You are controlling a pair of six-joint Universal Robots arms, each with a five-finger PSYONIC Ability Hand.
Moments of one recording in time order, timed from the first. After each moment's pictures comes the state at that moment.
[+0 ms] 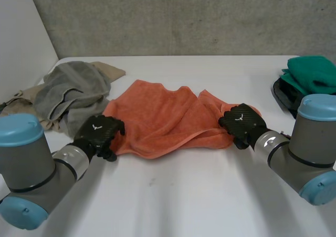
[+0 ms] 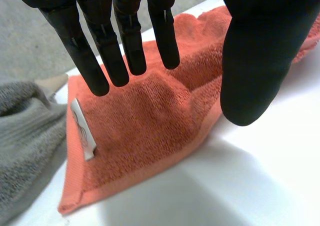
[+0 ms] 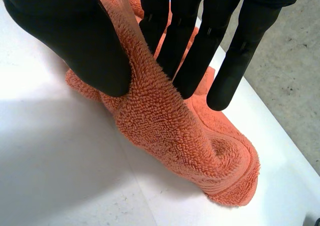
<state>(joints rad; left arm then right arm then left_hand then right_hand) 4.41 -1.97 -1.85 3.47 -1.35 3.40 1.88 -1.04 1.60 -0.21 1.25 2.46 0.60 0.60 0.59 0.60 0.43 1.09 1.17 1.19 1.20 0.97</state>
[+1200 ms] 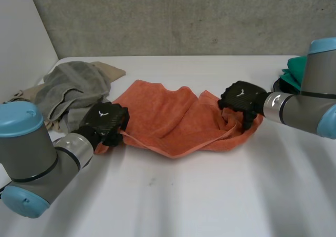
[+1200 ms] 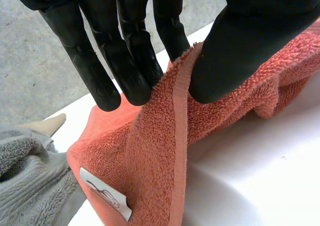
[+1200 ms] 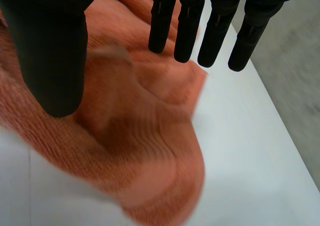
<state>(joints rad) 4.38 -1.94 -1.77 3.47 -1.31 3.39 1.80 -0.73 0.84 0.45 1.04 2.17 1.14 1.19 1.19 1.20 0.98 0.50 0.49 0.49 0.48 0.28</state>
